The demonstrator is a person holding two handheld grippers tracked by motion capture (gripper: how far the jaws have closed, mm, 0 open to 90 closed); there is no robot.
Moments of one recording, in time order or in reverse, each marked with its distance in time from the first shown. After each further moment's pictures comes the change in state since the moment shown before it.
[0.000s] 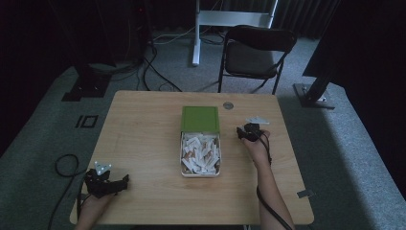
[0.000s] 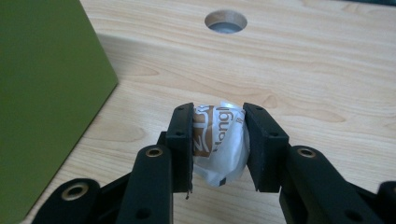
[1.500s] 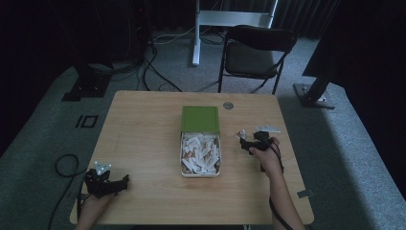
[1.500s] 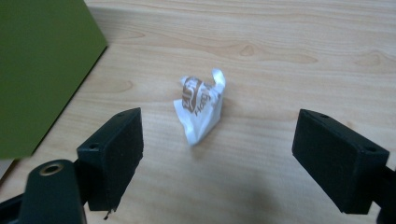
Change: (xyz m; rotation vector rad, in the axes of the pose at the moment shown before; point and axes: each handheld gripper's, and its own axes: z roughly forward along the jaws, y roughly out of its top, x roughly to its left) left arm 0.000 0.000 0.000 0.000 0.000 -0.001; right arm -0.018 -0.029 -0.033 0.039 0.017 0.070
